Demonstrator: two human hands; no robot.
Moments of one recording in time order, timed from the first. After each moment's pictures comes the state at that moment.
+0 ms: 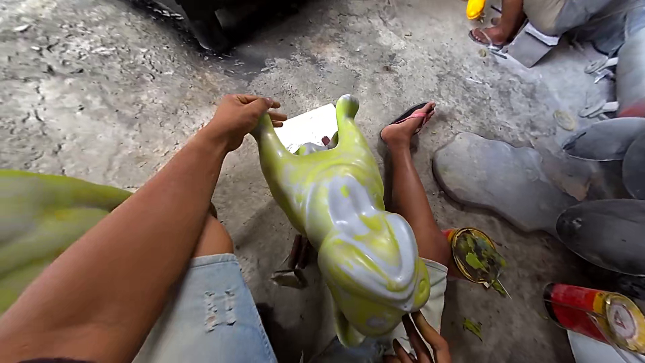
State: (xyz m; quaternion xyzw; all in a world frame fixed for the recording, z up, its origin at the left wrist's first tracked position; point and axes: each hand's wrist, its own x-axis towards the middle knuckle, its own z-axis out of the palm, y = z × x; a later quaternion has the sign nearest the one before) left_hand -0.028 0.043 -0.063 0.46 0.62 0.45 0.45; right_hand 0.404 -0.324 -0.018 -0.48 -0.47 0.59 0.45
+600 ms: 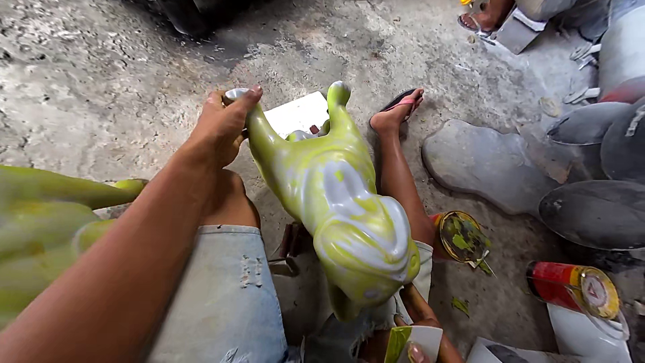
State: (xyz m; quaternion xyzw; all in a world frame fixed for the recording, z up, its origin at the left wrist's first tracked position) left_hand 0.025 -0.008 -0.043 0.31 0.68 0.51 0.43; right_hand 0.422 -0.318 -0.016 -0.49 -0.48 0.56 0.46
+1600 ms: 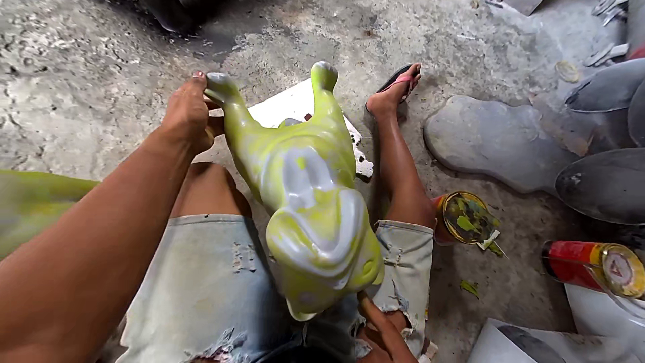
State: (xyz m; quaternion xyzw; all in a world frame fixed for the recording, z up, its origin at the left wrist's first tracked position) left_hand -0.005 0.002 -0.063 0.25 0.70 0.50 0.44; right_hand 0.407 -0.337 -0.006 -0.44 -0.63 0.57 0.29
